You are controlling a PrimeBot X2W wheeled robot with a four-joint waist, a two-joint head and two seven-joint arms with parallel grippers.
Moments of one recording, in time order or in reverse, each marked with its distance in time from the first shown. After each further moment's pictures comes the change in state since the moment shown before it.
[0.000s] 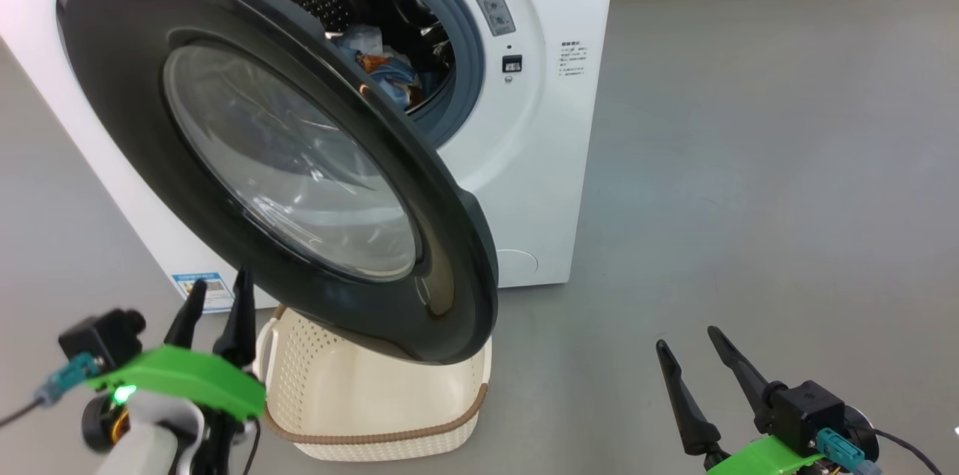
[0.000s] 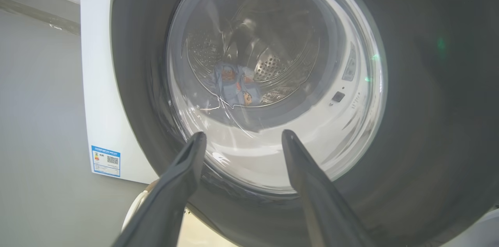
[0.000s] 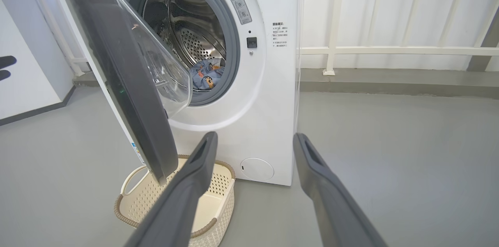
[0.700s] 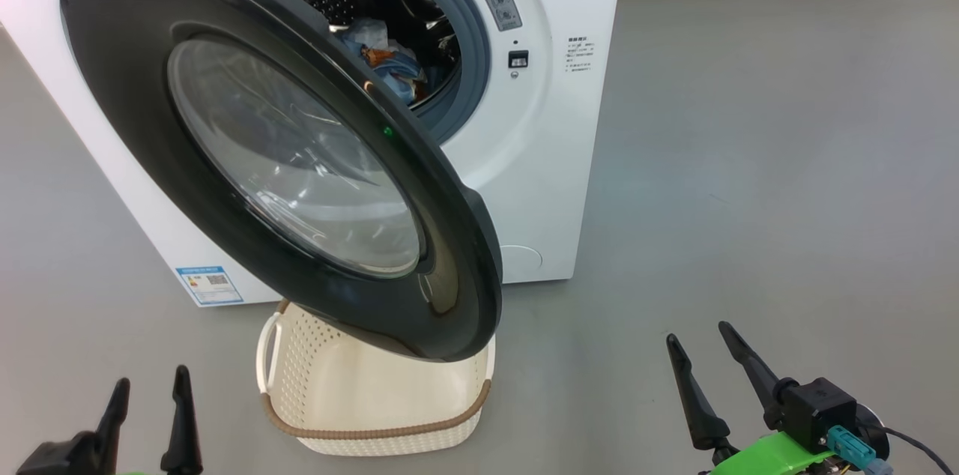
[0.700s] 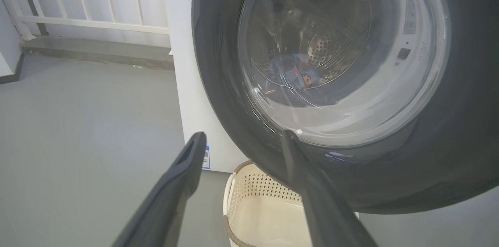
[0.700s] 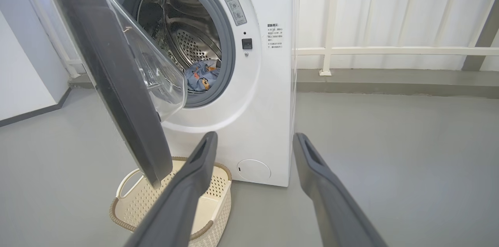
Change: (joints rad) left arm 0.349 -0.083 0.353 -0.198 0.526 0.007 -0.014; right arm 0.000 0.000 -0.021 -0.010 0.000 0.000 0.000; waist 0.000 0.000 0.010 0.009
